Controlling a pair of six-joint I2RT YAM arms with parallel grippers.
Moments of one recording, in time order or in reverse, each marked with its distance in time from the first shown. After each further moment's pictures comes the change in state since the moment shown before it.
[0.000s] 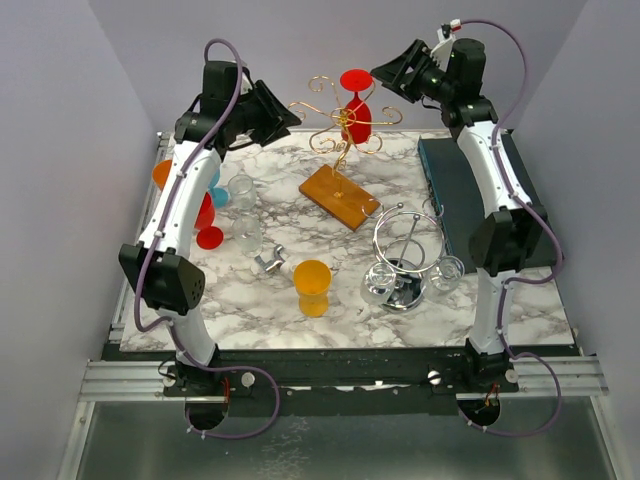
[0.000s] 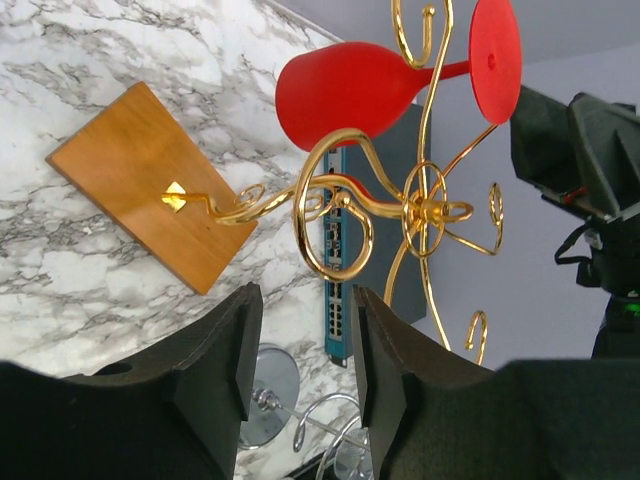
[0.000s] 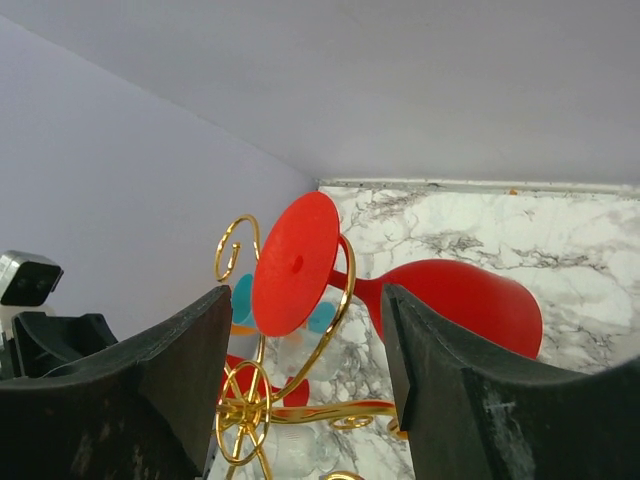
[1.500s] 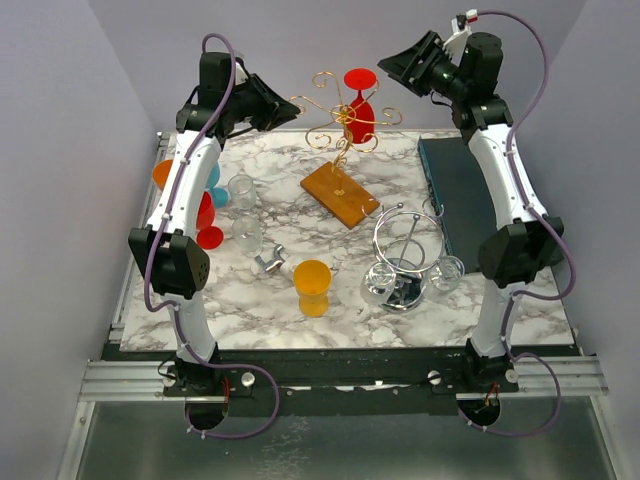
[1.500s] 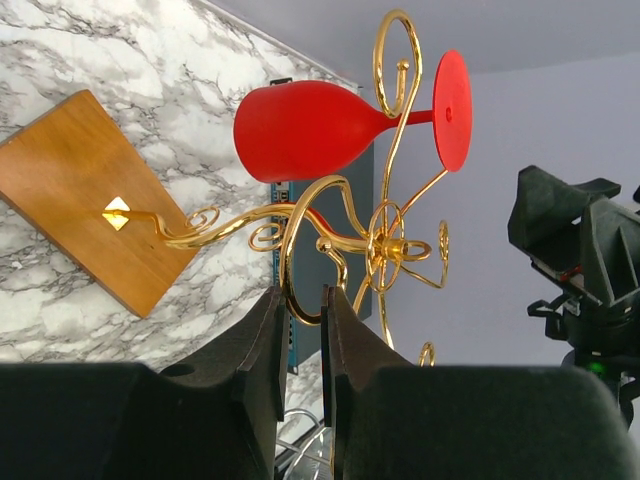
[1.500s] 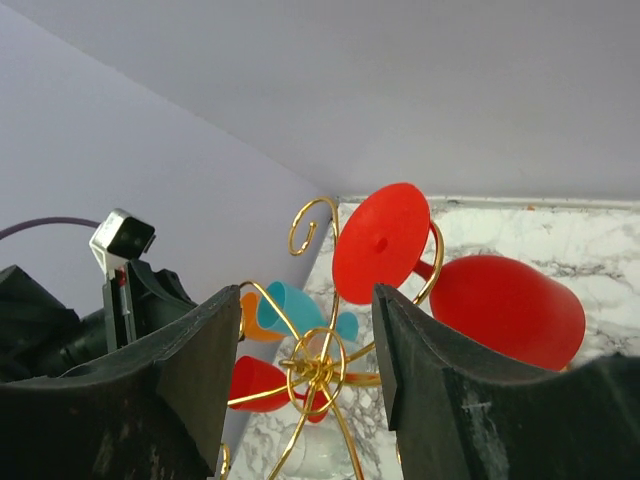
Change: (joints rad) left arm 0.055 0.142 0.110 0.099 0.138 -0.114; right arm 0.000 -0.160 -0.128 0.012 0.023 0.020
